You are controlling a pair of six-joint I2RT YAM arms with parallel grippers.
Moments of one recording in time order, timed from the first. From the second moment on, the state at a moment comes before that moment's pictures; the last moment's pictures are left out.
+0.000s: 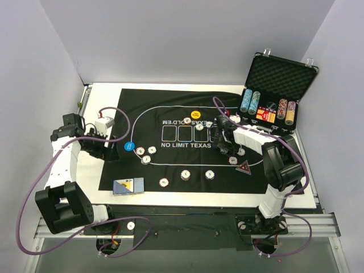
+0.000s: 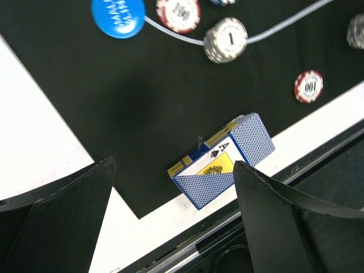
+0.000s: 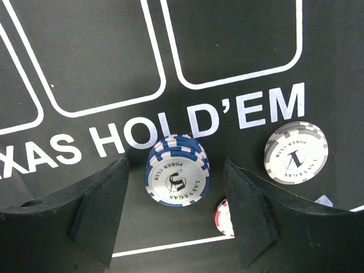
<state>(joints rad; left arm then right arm) 0.29 1.32 1.09 -1.01 0.55 0.56 0.40 1.78 1.07 -0.48 0.29 0.58</state>
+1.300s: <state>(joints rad) -0.04 1.21 0.69 -1.10 0.53 1.46 0.53 1.44 1.09 -0.59 0.22 0.59</state>
